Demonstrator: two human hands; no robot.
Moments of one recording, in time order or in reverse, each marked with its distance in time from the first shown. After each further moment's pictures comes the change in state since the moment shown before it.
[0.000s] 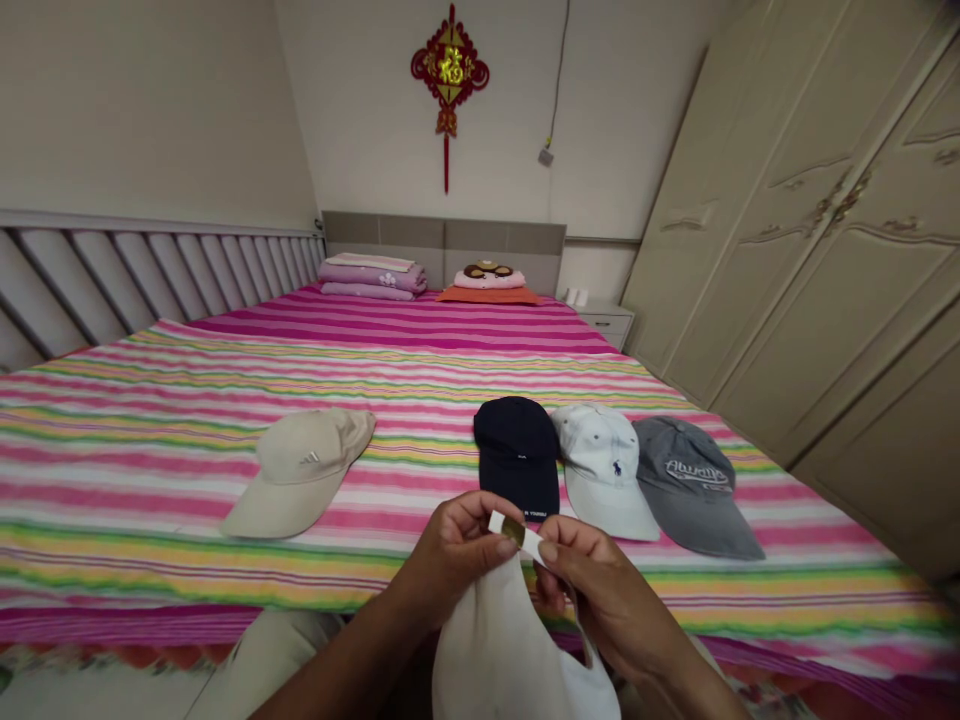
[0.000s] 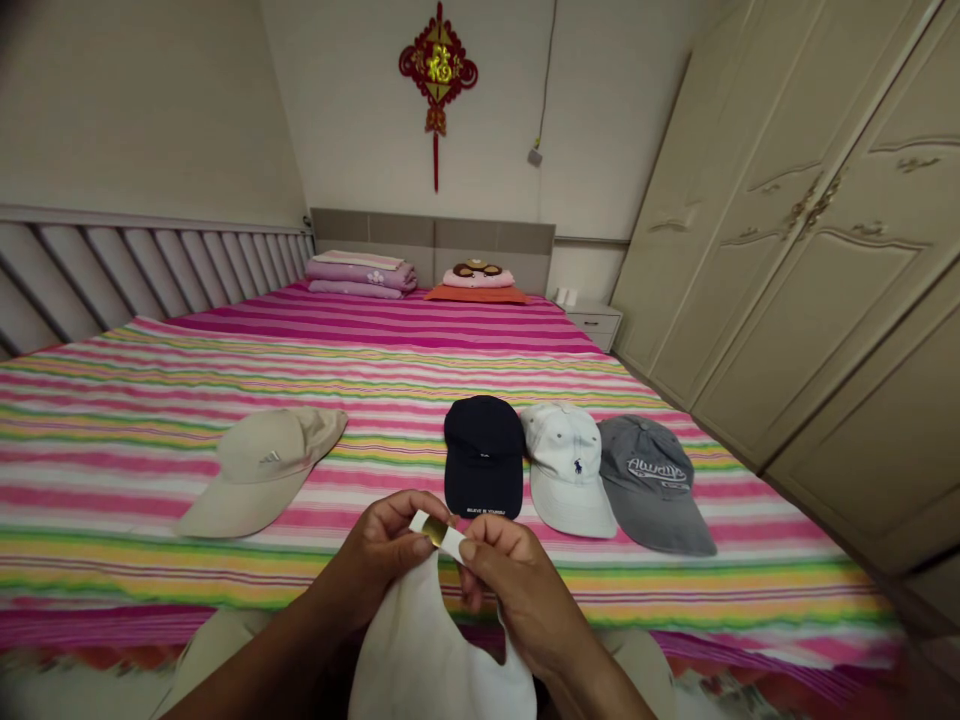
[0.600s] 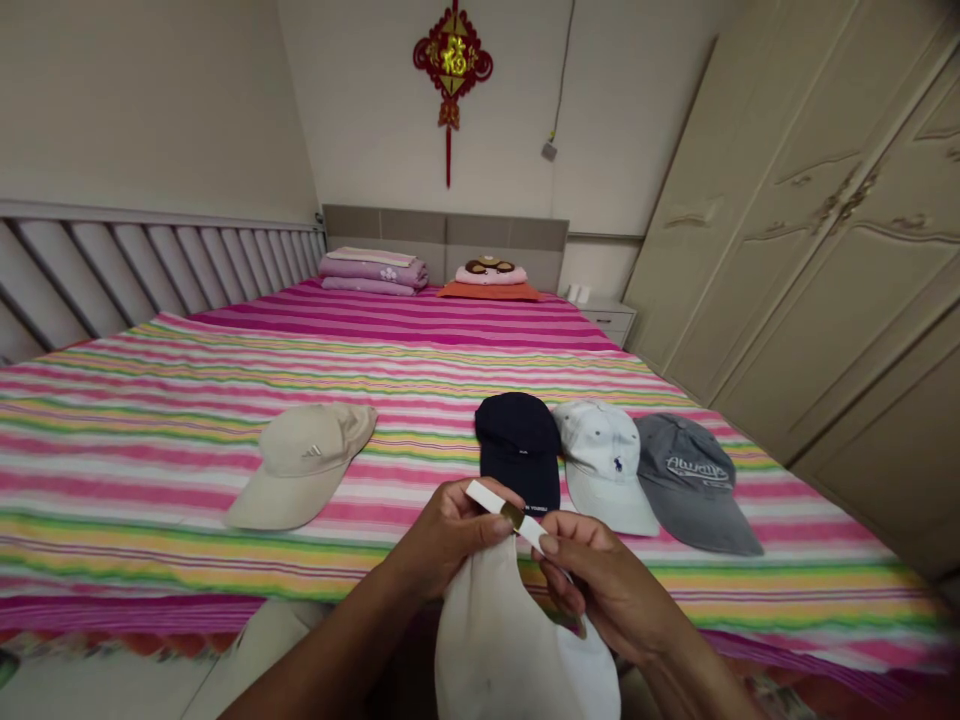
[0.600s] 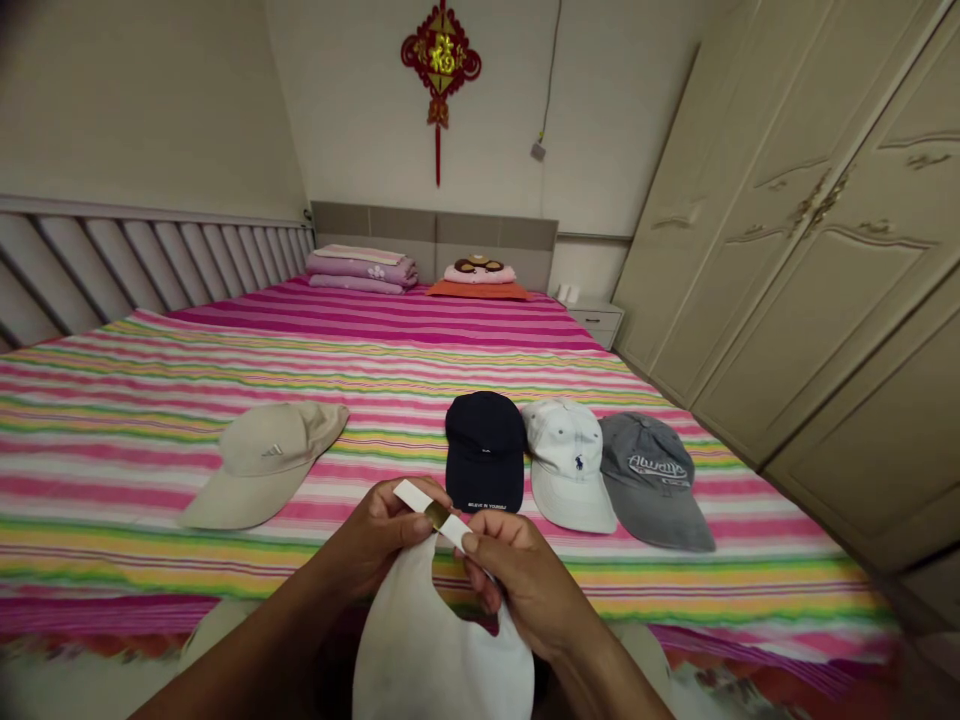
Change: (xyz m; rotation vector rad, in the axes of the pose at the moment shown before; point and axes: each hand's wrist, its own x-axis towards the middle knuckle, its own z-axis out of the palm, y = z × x) left_hand 0.010 -0.001 -0.015 -0.098 -0.113 -0.008; right_hand 0.003 -0.005 -0.001 0.045 -0.066 0.077
